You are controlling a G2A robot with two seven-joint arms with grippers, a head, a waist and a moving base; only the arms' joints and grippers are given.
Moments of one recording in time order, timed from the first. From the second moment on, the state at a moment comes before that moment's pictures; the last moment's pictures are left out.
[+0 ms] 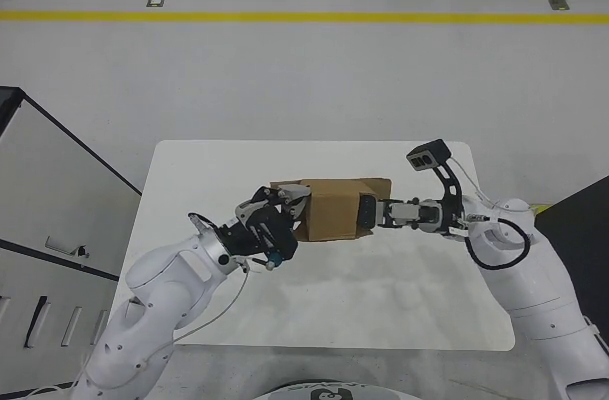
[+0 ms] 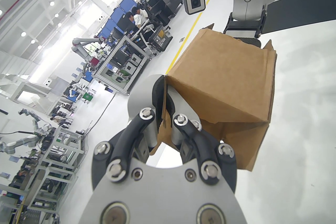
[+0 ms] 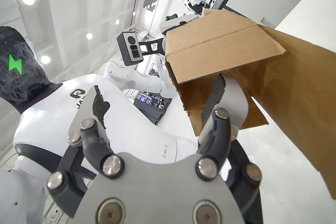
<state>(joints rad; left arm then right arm) 1.56 -1.10 -1.28 -2.22 1.86 -0.47 0.02 -1.23 -1.00 1.24 -1.60 0.74 -0.43 1.29</state>
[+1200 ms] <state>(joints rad) 1.55 -1.09 -1.28 -2.21 1.83 -0.50 0.01 -1.20 -1.01 1.20 -1.68 0.42 -0.58 1.13</state>
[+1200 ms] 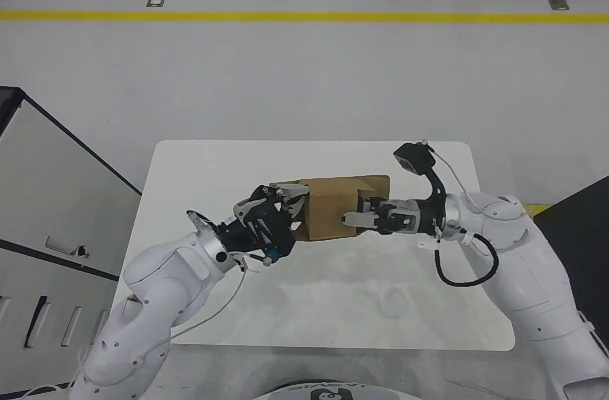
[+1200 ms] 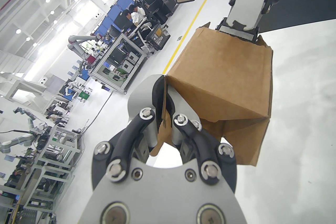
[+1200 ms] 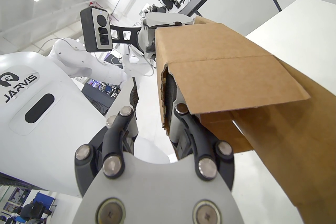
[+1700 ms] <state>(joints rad) 1.54 -1.09 -1.32 -2.22 1.82 -0.47 0.00 -1.20 -1.02 1.19 -1.63 0.49 -0.57 1.14</state>
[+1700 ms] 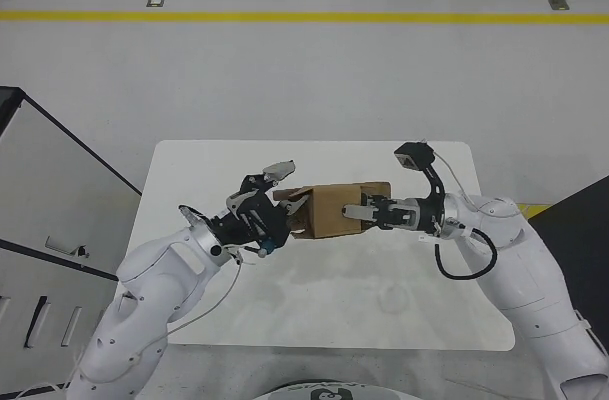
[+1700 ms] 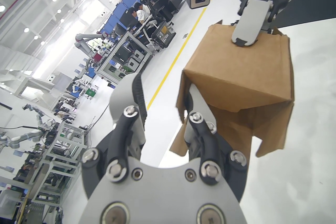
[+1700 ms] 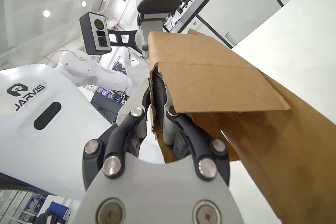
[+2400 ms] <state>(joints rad) 1.56 -1.08 -1.45 -2.24 1.79 -0.45 0.02 -1.24 -1.01 1.23 -1.59 0.69 -0.57 1.18</state>
